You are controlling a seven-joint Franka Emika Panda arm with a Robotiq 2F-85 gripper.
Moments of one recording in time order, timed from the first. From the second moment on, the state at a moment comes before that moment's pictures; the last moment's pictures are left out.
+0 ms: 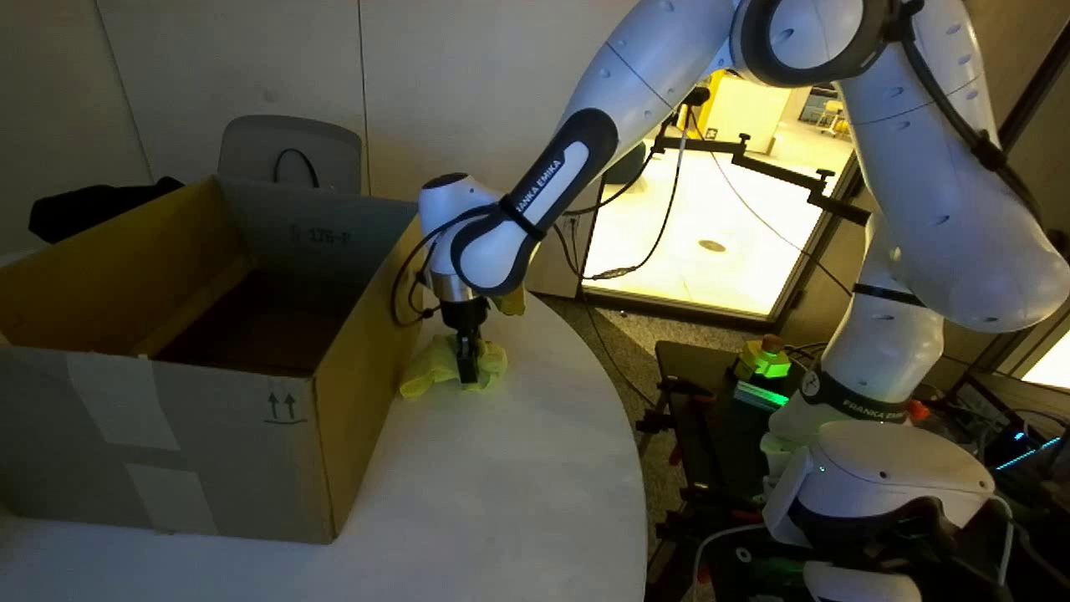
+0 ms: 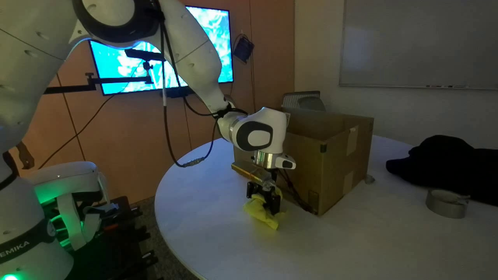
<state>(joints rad) -0.12 0.69 0.01 -1.90 -0.05 2.41 -0.25</state>
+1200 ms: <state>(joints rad) -0.06 0.18 0.03 -1.94 0.04 2.25 -0.14</state>
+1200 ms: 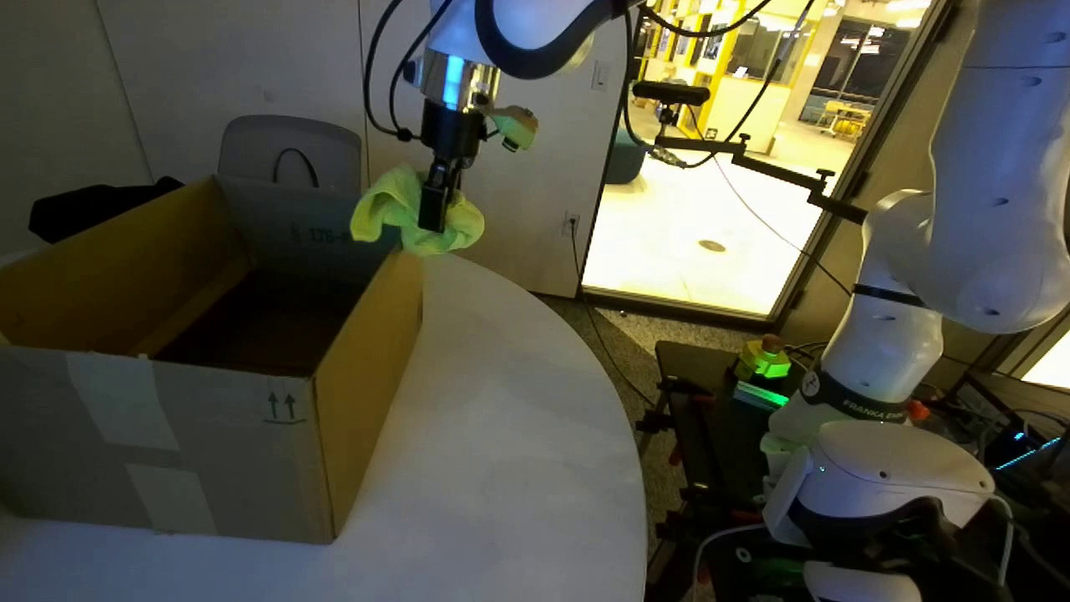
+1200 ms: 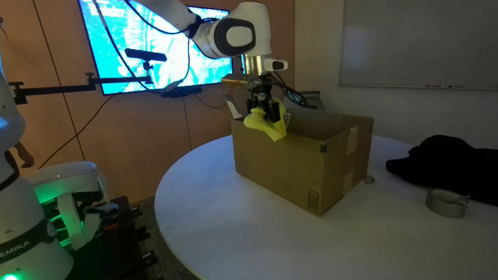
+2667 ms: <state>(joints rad) 0.14 0.45 0.03 -1.61 -0.01 2.25 0.26</state>
